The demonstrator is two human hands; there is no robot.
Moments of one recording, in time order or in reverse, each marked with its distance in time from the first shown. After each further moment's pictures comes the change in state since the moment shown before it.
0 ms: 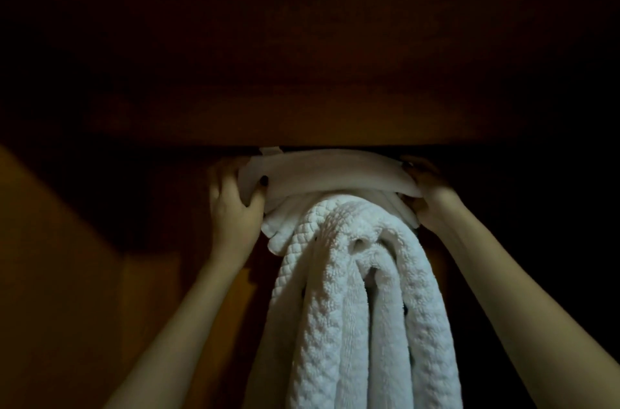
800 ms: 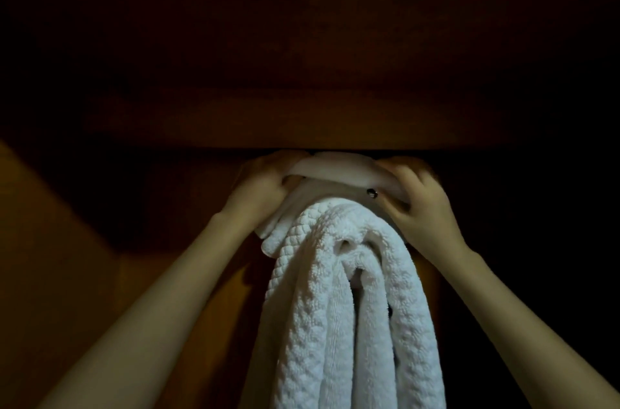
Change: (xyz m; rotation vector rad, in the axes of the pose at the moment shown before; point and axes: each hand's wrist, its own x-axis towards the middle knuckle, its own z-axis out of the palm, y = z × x) left_hand 0.039 0.024 0.017 0.236 -0.507 0.393; right_hand -0.041 0.010 -0.019 -0.942 -0.060 -1.097
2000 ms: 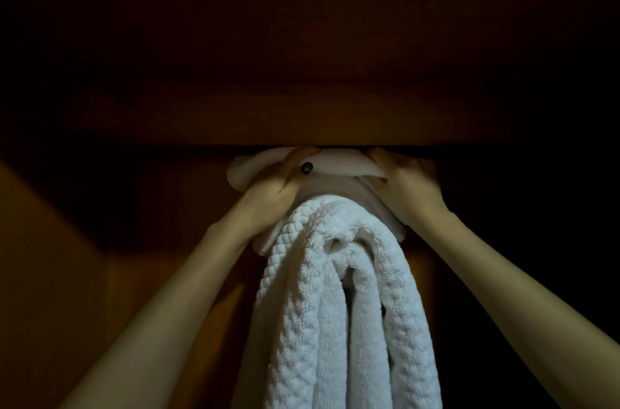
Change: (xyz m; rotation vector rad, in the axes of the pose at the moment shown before) left_hand -0.001 0.023 0.012 -0.347 -0.160 -0.142; right_hand 0.036 0.021 0.017 -0.350 0.071 -0.193
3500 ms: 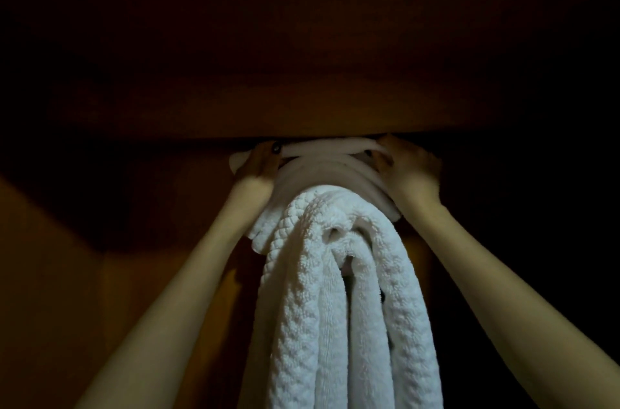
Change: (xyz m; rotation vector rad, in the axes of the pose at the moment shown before) left_hand -0.006 -0.010 0.000 -0.169 0.209 -0.495; right_hand -0.003 0.002 0.002 -0.032 -0.258 0.496
